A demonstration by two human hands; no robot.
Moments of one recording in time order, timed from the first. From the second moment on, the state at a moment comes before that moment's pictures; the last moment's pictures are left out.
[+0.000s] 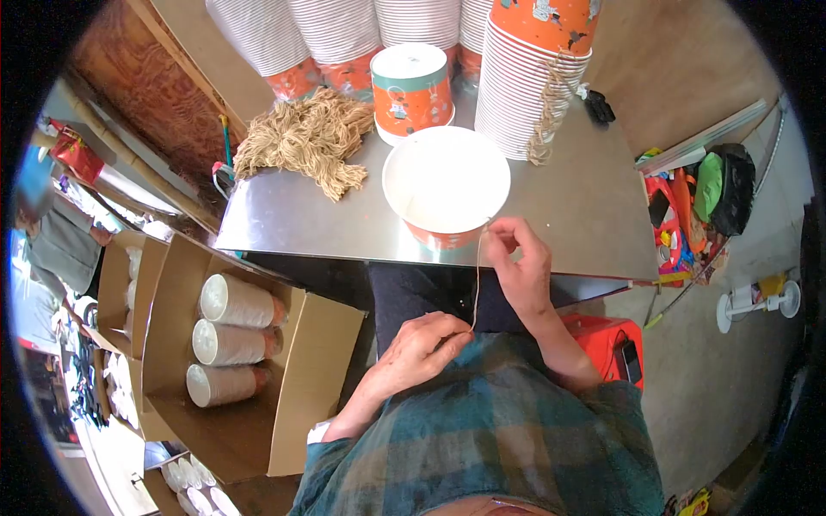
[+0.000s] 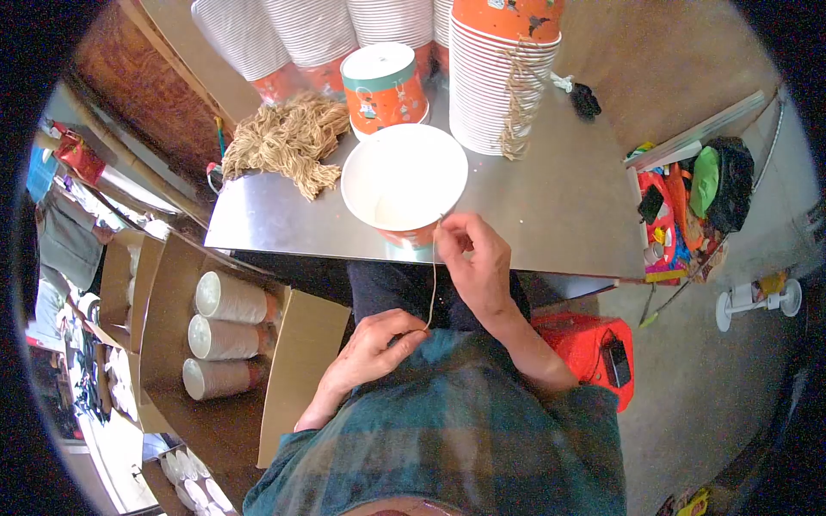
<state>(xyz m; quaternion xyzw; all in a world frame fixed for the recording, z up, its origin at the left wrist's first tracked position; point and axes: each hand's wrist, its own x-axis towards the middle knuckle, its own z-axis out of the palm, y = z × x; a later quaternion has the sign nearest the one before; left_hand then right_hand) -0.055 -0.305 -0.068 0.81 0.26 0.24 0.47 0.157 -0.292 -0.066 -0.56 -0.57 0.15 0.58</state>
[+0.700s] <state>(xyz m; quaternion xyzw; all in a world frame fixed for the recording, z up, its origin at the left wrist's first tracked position) -0.075 -0.297 -0.060 0.78 0.34 0.26 0.46 0.167 -0.286 -0.077 -0.59 -0.58 0.13 0.55</state>
